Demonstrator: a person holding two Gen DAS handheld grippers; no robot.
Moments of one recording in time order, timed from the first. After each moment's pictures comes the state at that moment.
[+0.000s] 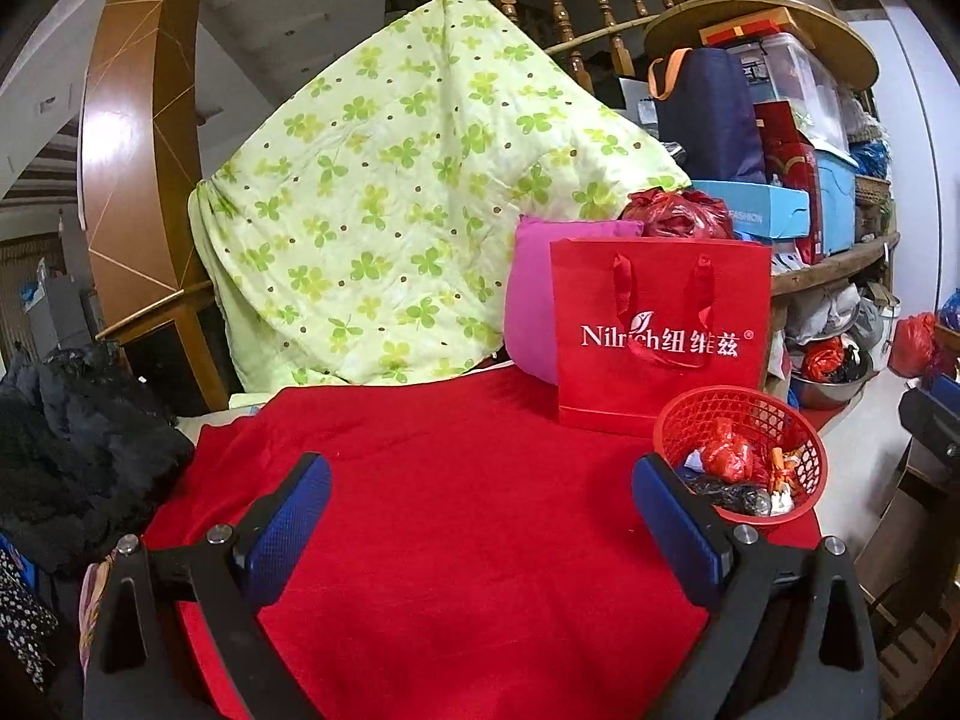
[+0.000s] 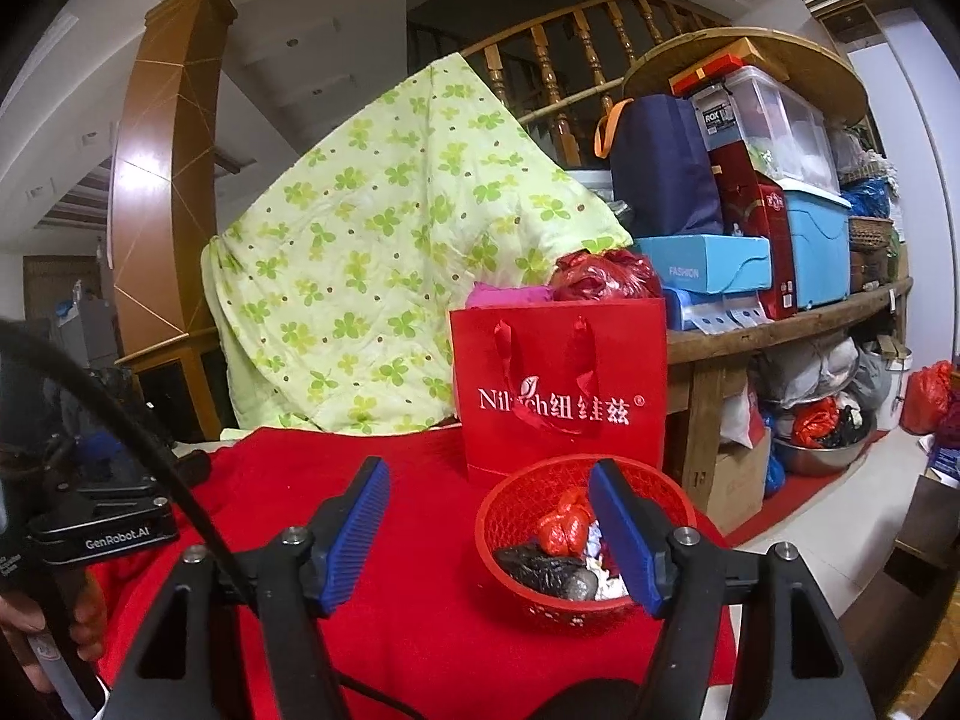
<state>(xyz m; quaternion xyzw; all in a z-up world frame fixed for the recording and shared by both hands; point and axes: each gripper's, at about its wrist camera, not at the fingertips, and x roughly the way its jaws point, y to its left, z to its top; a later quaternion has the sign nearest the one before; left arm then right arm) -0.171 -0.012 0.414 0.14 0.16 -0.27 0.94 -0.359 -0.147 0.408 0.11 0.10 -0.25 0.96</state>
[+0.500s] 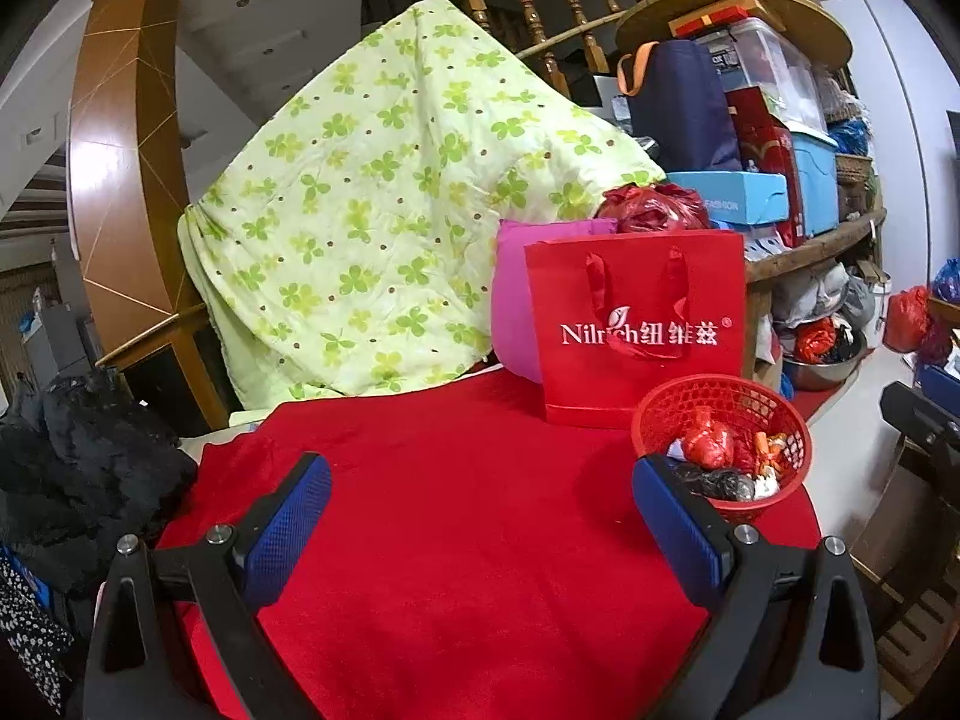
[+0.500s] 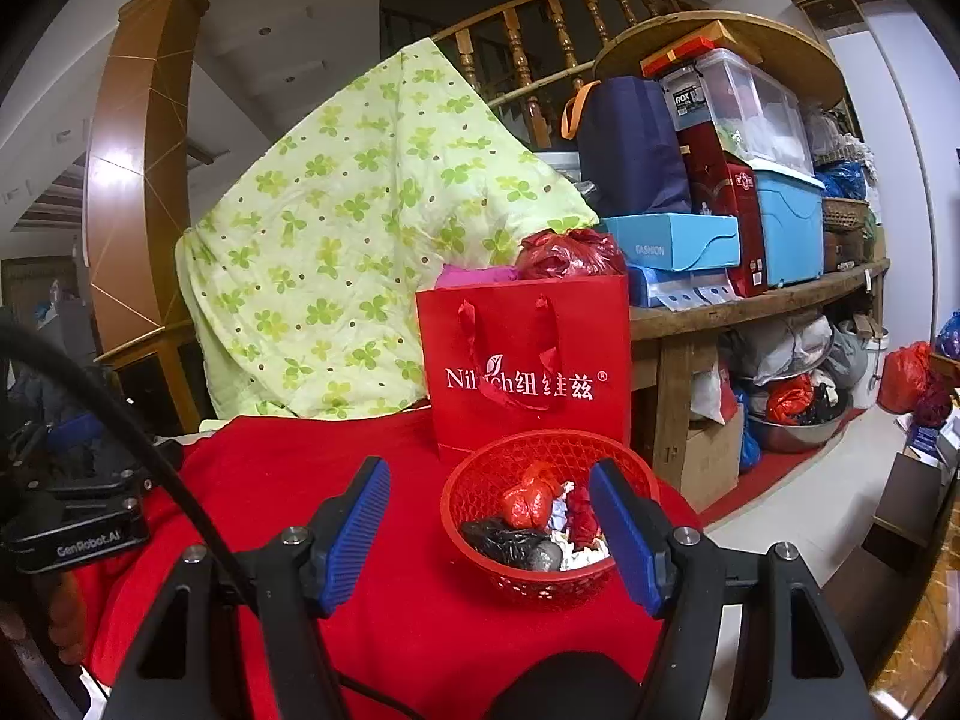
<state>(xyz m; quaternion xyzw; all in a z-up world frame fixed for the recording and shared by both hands) -0.200 -0.024 0.414 0.17 0.15 -0.27 0.94 -0.376 -0.160 0.403 0.12 0.12 -0.27 0.95</state>
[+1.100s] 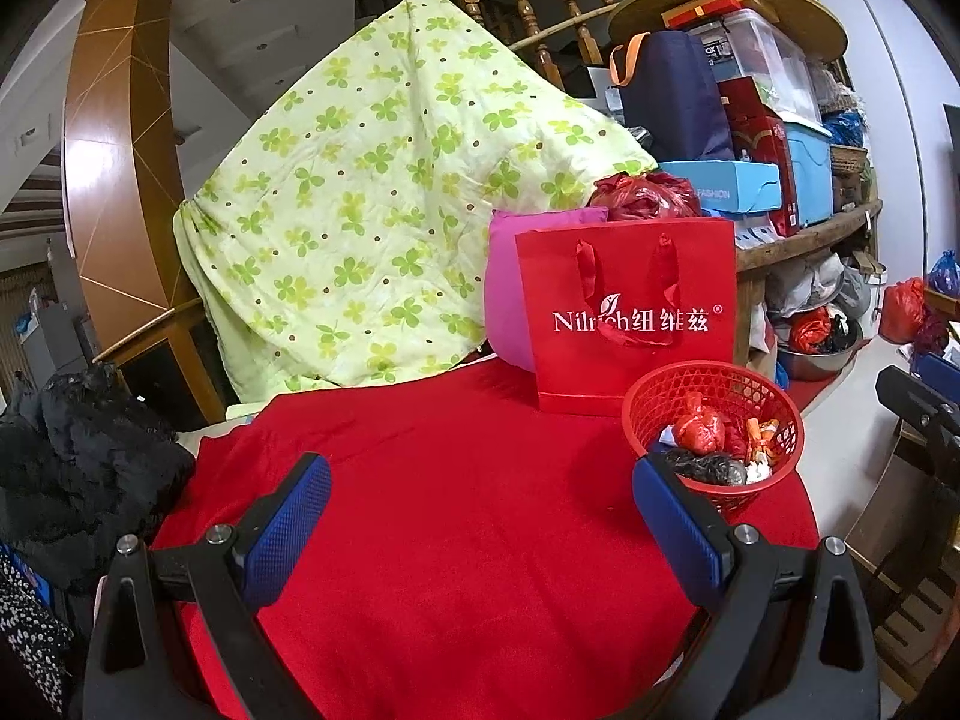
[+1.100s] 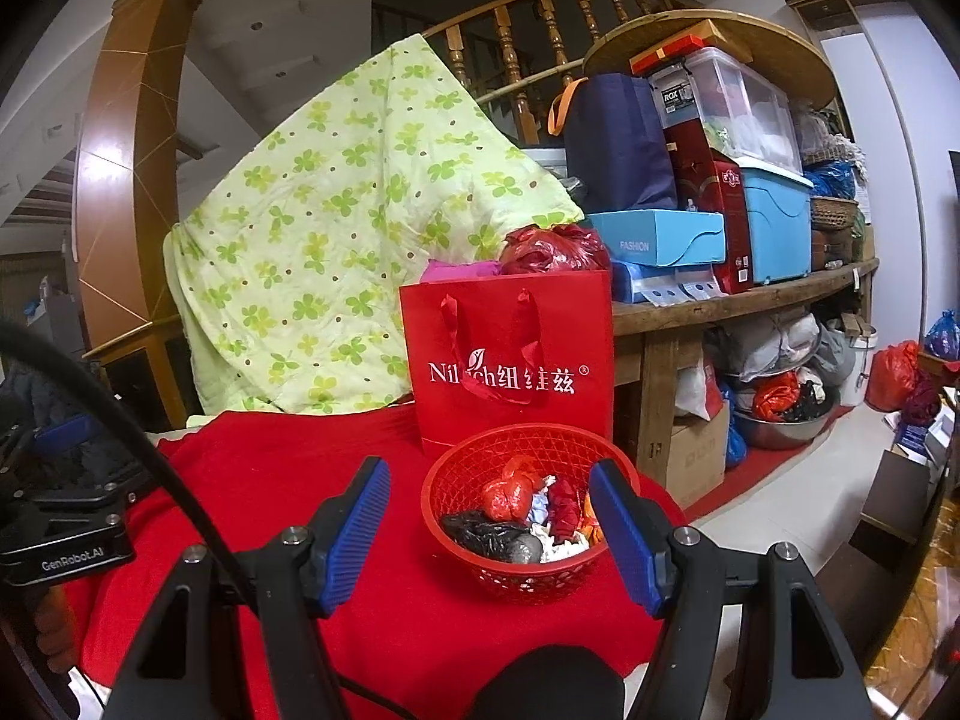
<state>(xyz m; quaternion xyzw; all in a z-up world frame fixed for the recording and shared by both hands) -0.210 -0.022 0.407 0.17 0.15 -0.27 0.93 -0.383 -0.166 0.399 0.12 0.12 -0.29 0.94</state>
